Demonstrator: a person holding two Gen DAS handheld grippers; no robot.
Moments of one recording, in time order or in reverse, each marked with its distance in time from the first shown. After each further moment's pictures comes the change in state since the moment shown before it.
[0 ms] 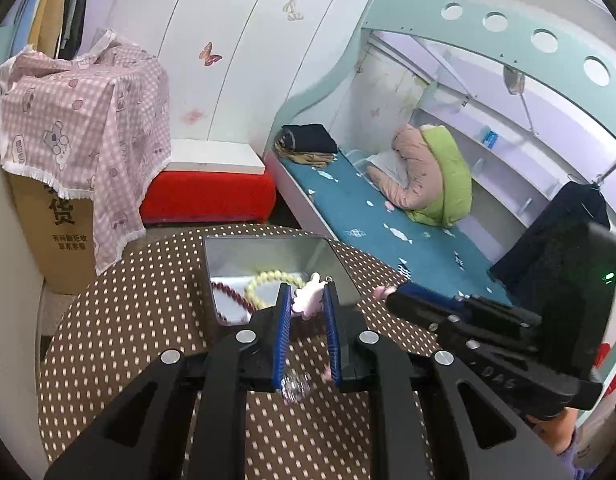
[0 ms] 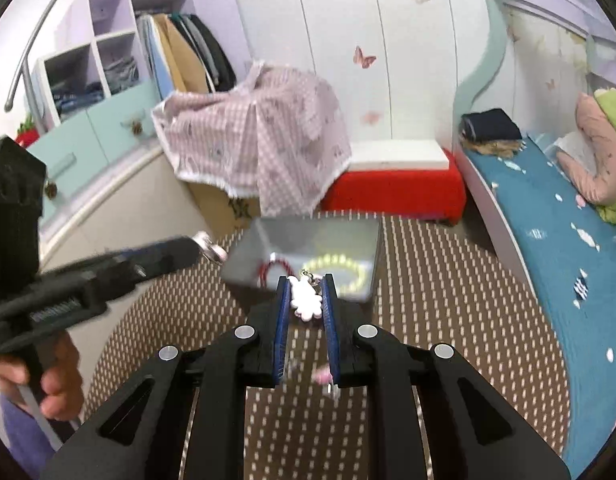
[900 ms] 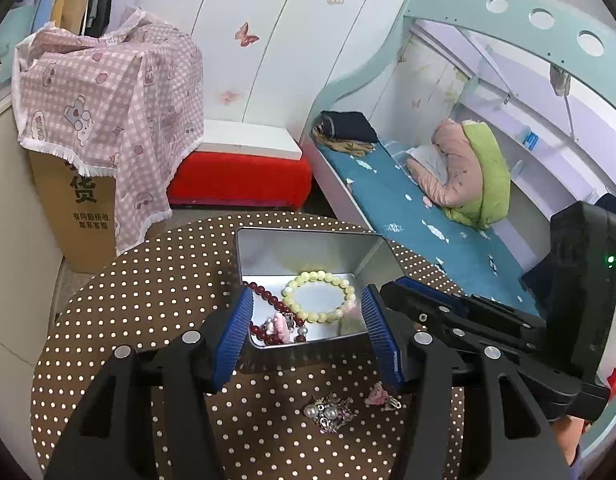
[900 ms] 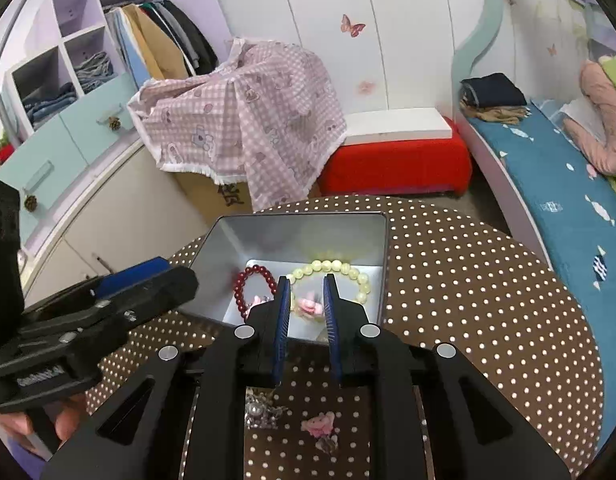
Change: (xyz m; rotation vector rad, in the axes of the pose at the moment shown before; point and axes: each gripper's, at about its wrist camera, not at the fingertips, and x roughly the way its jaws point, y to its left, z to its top) left arm 0.036 0.025 -0.001 -0.063 0.032 0.110; right arm 0.074 -0.019 0.008 0.067 0.091 0.005
